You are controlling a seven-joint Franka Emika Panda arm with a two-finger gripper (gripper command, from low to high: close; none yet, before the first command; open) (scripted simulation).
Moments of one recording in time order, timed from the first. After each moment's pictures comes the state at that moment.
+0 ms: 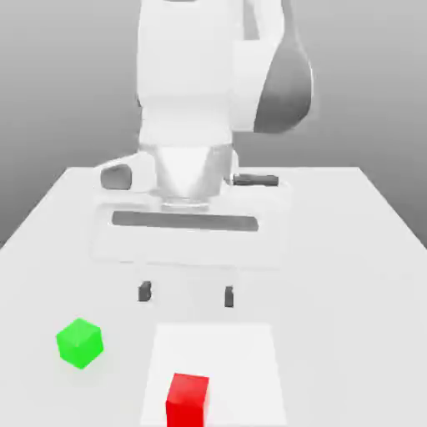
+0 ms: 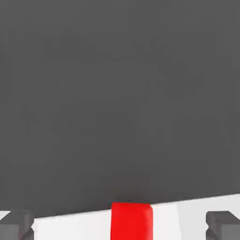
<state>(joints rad) -0.04 0.06 -0.02 -2.43 0.00 2.61 0.86</state>
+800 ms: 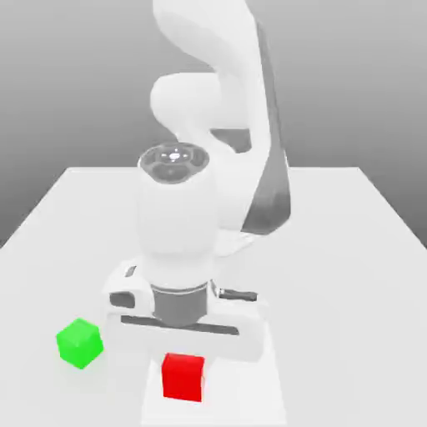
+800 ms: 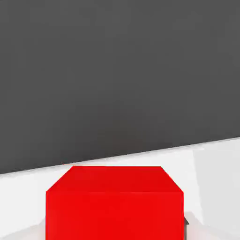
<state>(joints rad) -0.12 0.17 -0.07 -2.50 0.02 2.67 0.74</state>
